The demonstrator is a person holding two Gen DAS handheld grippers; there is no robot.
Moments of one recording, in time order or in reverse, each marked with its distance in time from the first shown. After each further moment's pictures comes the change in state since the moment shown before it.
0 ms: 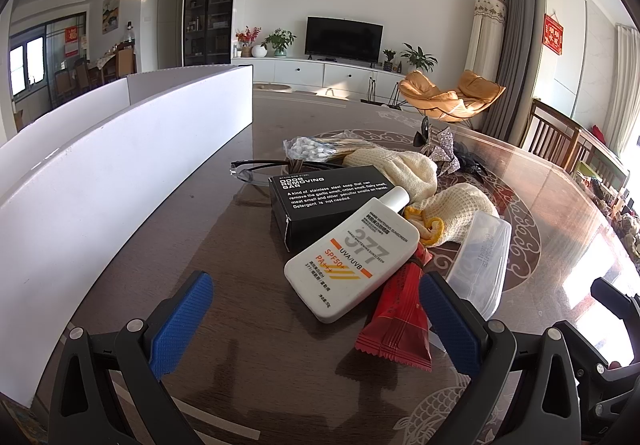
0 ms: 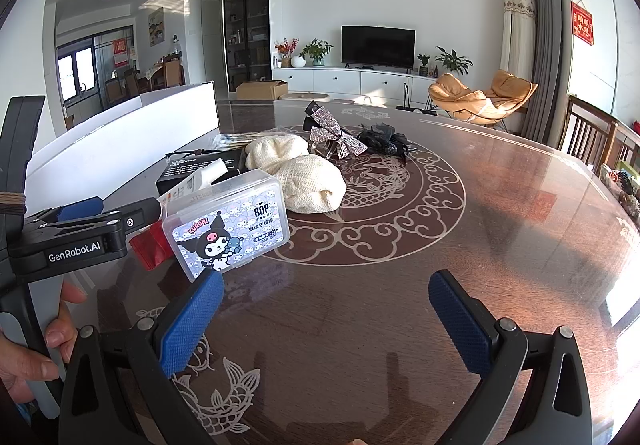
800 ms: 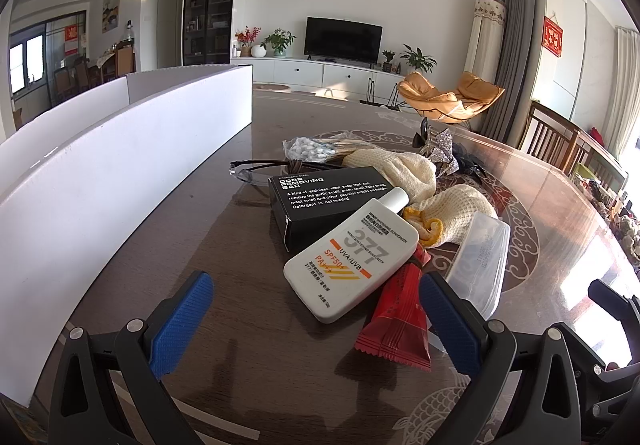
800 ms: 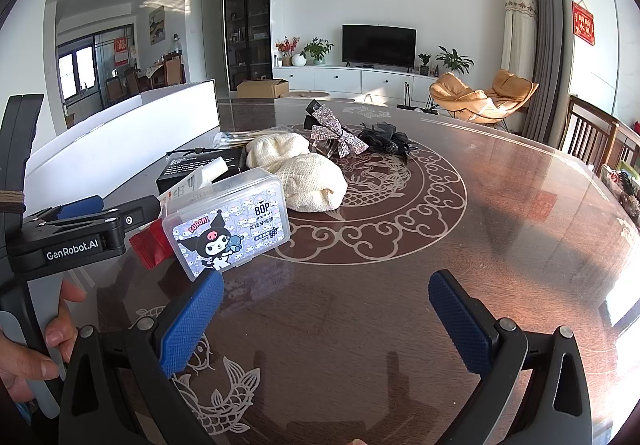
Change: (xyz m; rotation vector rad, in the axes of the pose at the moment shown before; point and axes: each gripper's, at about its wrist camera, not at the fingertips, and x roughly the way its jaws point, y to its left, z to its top) left arm -0.001 0.000 -0.001 -0.005 -0.002 -0.005; right arm 0.001 0.000 0.000 -0.003 0.007 -0.002
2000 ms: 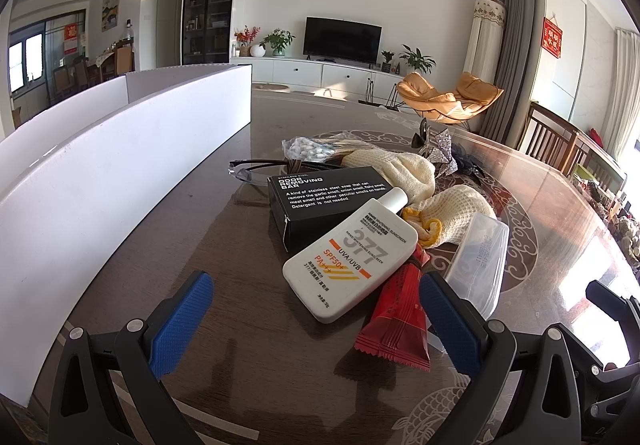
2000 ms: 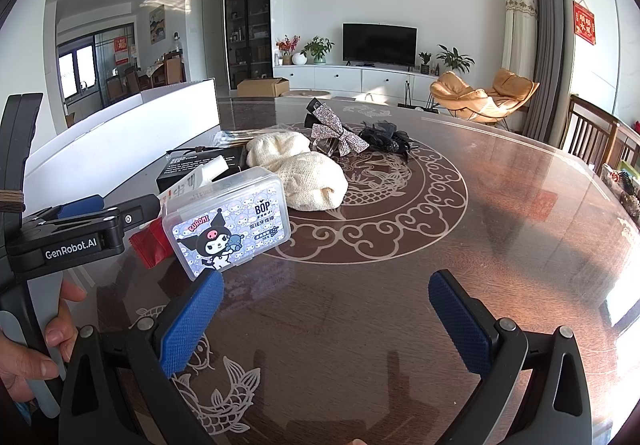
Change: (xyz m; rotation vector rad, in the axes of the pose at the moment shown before) left arm -0.001 0.001 -0.001 -0.002 0.000 -0.002; right arm 0.001 0.000 0.000 -0.003 0.008 -0.003
